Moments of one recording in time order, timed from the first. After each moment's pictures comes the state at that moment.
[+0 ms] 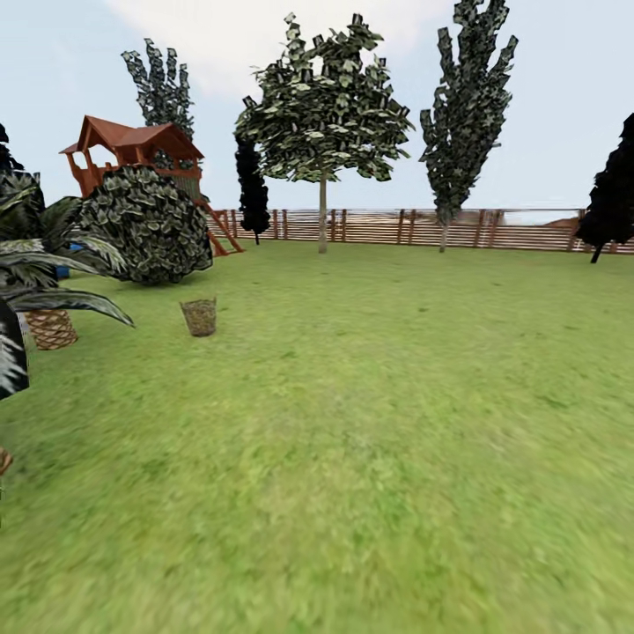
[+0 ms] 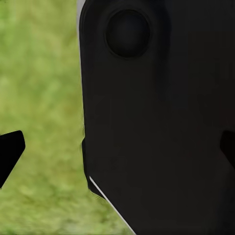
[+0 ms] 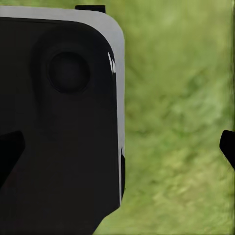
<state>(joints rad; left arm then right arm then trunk) 0.02 0.04 0.00 -0.01 0.00 0.00 -0.04 -0.06 -0.07 0.01 0.05 -0.02 0.01 0.01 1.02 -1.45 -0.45</state>
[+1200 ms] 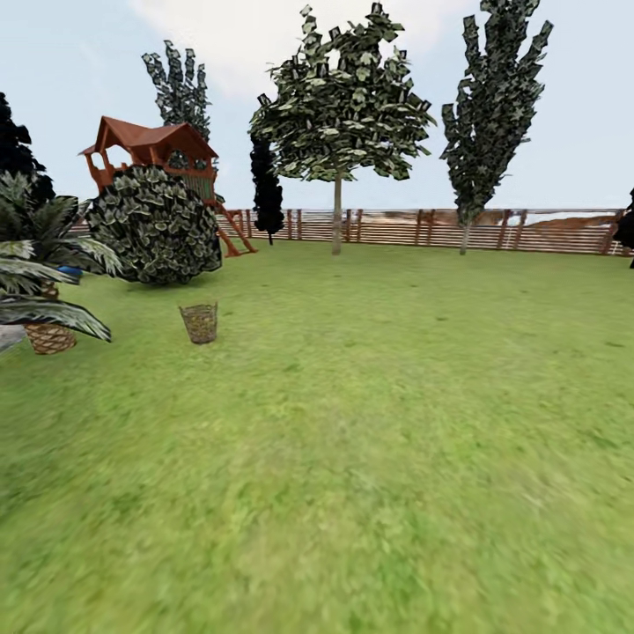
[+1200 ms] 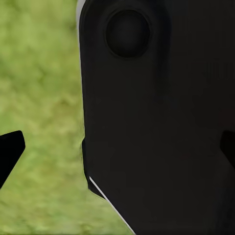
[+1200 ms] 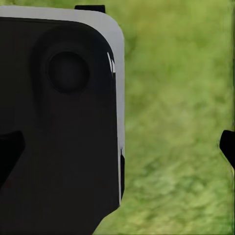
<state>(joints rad) 0.02 0.04 0.00 -0.01 0.00 0.00 -0.04 -0.06 -0.07 0.01 0.05 -0.02 0.01 0.01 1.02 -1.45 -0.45</state>
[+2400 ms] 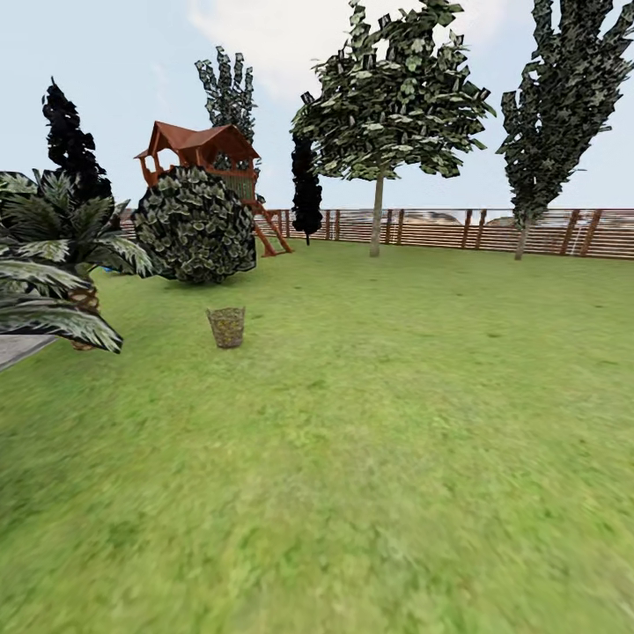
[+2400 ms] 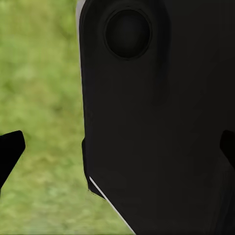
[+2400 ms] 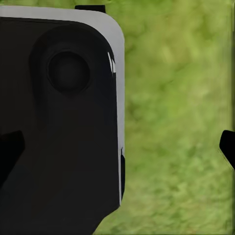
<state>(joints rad) 0.02 0.04 0.00 -0.01 0.00 0.00 -0.04 -0.06 -0.07 0.01 0.05 -0.02 0.01 0.01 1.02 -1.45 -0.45</state>
